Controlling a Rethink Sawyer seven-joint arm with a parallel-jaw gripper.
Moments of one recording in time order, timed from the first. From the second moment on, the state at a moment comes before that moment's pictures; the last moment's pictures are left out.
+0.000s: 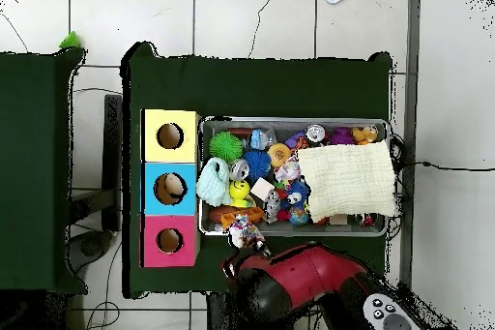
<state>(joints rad) -0.72 -0.86 0.55 2.29 -0.70 0.29 1.40</state>
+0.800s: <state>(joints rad) -0.78 -1.10 0.80 2.40 -0.39 0.40 1.40</state>
